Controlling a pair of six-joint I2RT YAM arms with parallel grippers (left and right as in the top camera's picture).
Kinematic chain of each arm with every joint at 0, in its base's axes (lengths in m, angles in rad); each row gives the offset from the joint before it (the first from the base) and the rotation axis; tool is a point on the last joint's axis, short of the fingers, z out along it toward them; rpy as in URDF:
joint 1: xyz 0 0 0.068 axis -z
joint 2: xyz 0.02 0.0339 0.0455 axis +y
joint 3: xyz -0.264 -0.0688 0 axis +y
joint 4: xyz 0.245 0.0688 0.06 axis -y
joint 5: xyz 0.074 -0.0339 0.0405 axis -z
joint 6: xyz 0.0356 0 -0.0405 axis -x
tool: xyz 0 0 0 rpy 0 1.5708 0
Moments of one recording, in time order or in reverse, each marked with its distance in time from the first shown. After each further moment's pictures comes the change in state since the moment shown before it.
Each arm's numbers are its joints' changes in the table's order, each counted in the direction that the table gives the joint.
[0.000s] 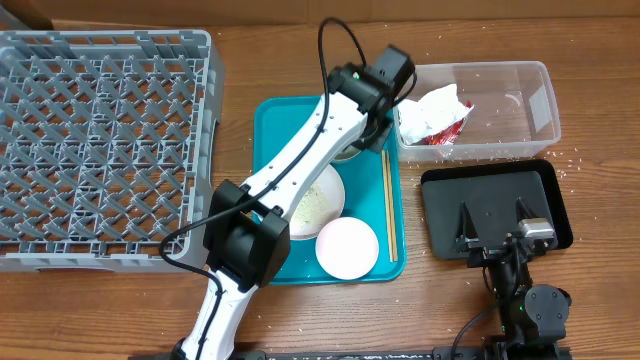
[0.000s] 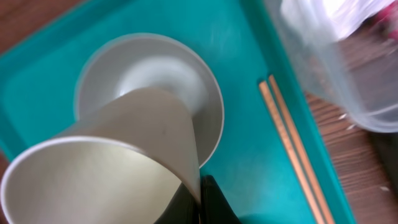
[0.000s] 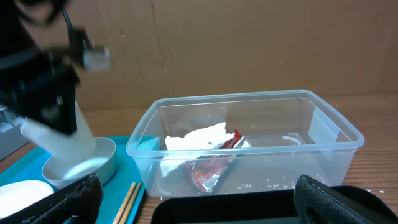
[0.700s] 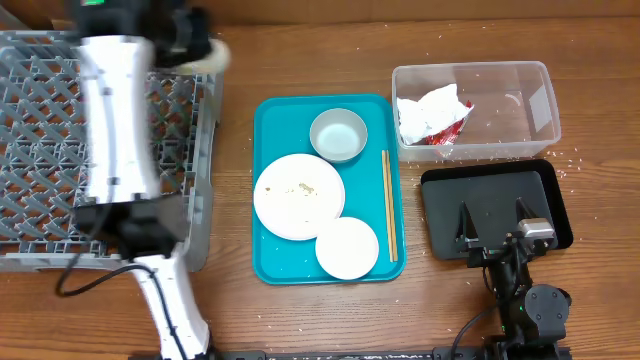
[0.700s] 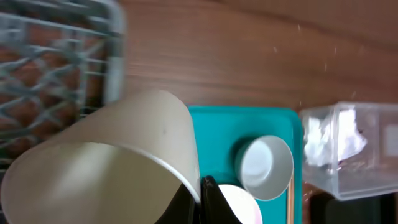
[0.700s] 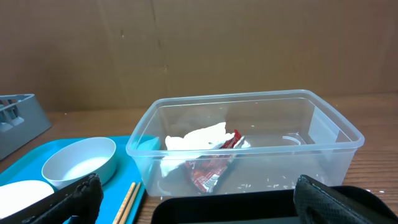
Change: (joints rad) left arm -0.765 0.002 -0.476 -0.242 0.538 -0.064; right arm 0.000 0.000 0.000 0.000 0.000 0.000
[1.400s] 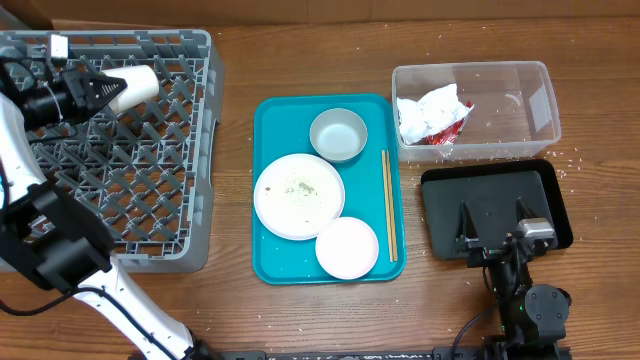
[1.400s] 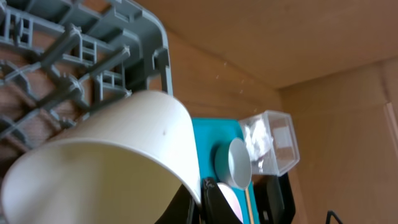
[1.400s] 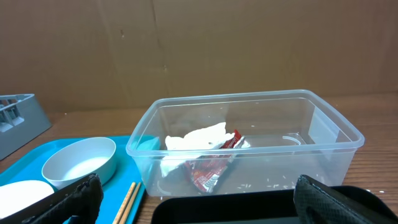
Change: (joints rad) left arm -0.487 0.002 0.553 0.267 0.752 -0.434; right arm 0.000 0.000 0.000 0.000 0.000 0.000
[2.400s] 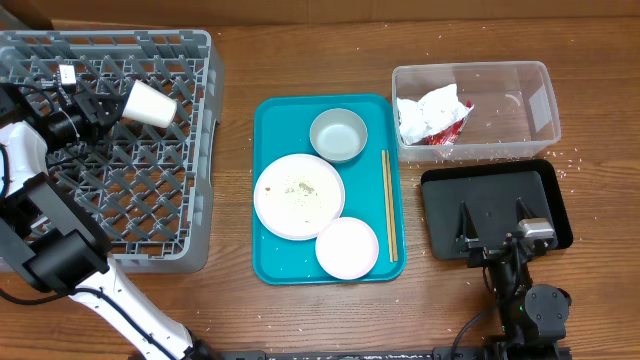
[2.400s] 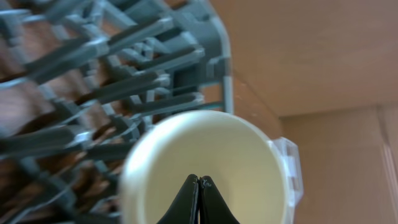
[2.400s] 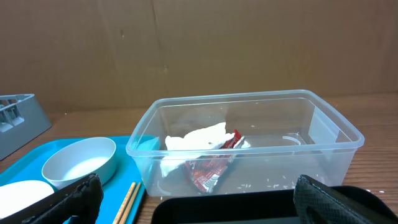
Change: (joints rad) left arm -0.021 0.000 0.324 0.494 -0.013 0.314; right arm 0.000 0.000 0.000 0.000 0.000 0.000
